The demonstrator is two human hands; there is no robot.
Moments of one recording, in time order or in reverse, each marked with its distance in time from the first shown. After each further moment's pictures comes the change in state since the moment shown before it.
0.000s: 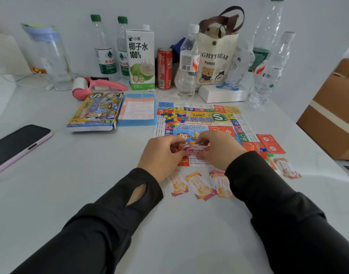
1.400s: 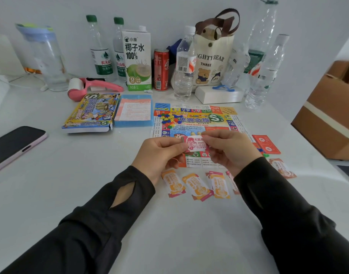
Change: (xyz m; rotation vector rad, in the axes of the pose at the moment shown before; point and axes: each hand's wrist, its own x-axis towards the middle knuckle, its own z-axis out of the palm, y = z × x) left_hand -0.015 0.018 -0.017 -0.897 -0.110 -0.321; right_hand -0.023 0.004 -0.011 1.217 0.094 0.293
